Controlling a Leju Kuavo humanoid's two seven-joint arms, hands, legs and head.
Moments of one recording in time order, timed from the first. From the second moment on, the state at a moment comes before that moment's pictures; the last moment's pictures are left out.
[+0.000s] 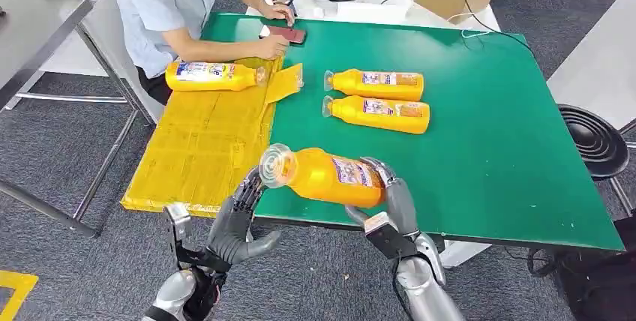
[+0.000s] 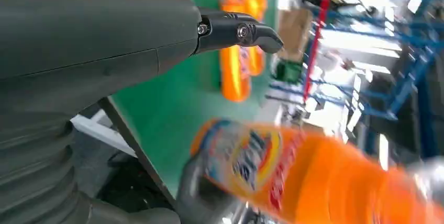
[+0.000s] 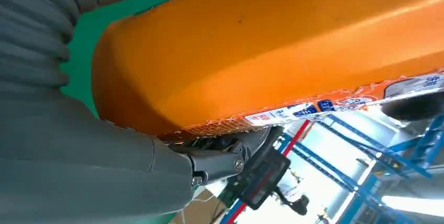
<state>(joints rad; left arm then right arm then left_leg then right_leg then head) -0.07 -0.10 -0.37 -1.31 0.25 -0.31 -0.48 -0.18 0.13 0.29 -1.11 0.33 -0.28 -0.63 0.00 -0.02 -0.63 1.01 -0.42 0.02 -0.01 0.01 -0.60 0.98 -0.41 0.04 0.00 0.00</state>
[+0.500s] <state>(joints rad) -0.06 -0.15 -0.42 -1.43 0.42 -0.17 -0.37 -0.21 0.19 0.48 -1.04 0.45 -0.34 -0.58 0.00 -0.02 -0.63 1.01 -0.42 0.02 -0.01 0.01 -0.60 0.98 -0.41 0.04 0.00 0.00</state>
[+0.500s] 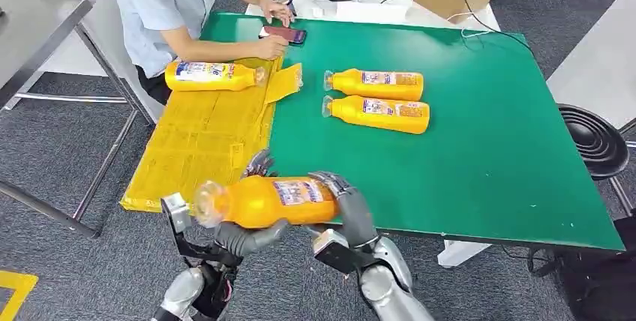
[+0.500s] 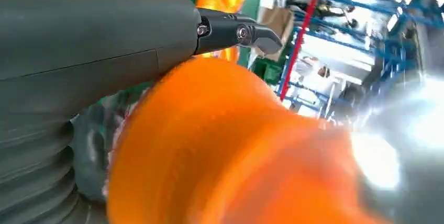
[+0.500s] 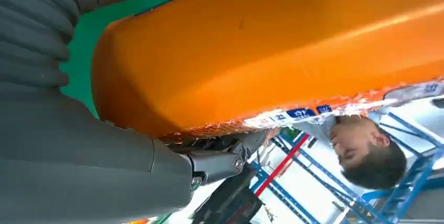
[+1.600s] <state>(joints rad) -0.08 -0.16 -0.37 -1.41 0.58 -0.10 -0.33 -0.24 0.26 0.67 -0.98 0.30 -0.25 -0.61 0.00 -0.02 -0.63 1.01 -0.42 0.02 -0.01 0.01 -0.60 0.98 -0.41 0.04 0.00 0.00</state>
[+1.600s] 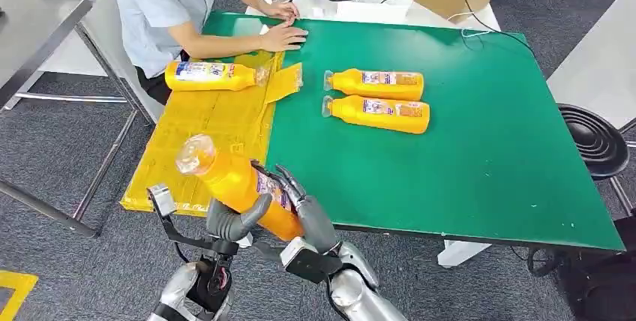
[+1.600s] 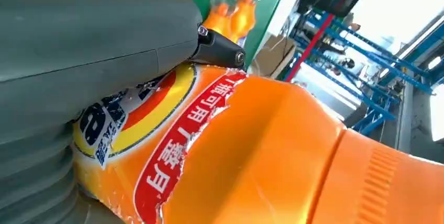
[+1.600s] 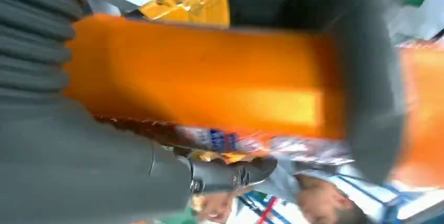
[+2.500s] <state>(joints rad) -0.40 -0.02 -0.31 -1.11 -0.40 0.40 -0.25 -0.15 0.21 0.65 -1.25 0.43 -0.55 -0.58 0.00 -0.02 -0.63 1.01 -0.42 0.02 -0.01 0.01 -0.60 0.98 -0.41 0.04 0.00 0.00</state>
